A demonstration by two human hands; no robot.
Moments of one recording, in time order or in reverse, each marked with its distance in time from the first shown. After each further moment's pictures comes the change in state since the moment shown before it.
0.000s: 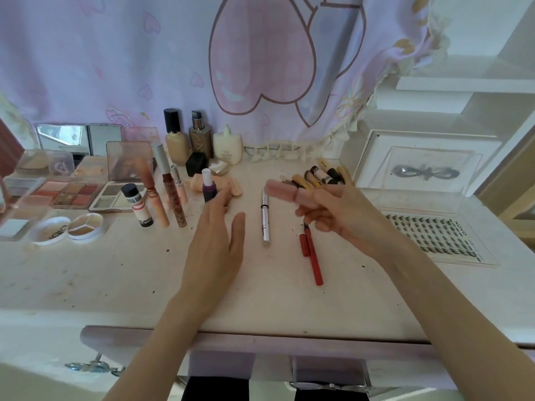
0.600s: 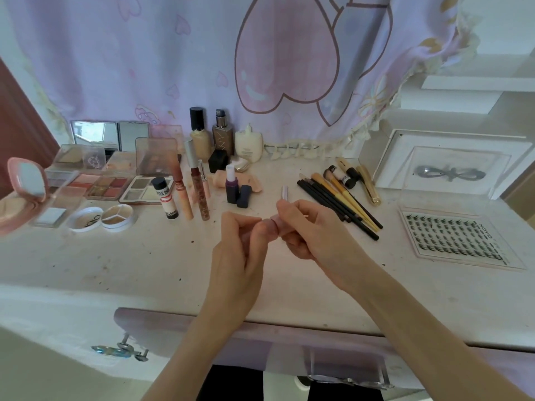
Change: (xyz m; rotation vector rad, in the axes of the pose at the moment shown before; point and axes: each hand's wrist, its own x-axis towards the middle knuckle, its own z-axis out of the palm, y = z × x) left_hand -0.032 0.031 -0.019 -0.411 0.106 0.003; right_hand -0.034 0.000 0.072 0.060 -0.095 -0.090
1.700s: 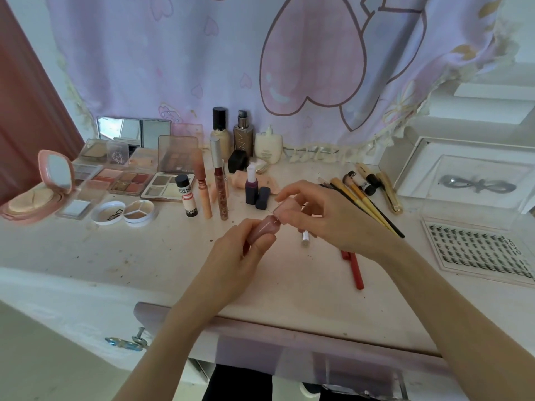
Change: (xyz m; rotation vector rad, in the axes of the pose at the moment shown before) left_hand 0.018 -0.028 -0.041 0.297 -0.335 -0.140; right_hand 0.032 -0.017 -0.010 -0.665 -0.228 -0.207
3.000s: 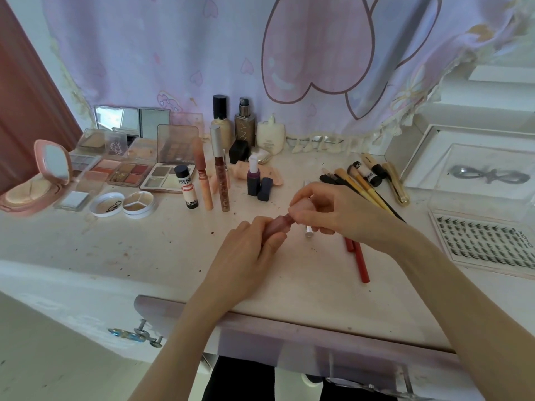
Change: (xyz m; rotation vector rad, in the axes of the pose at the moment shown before) left_hand 0.006 -0.013 0.019 0.223 -0.018 0.025; right_hand 0.002 0.018 -0.003 0.115 -0.047 0.140
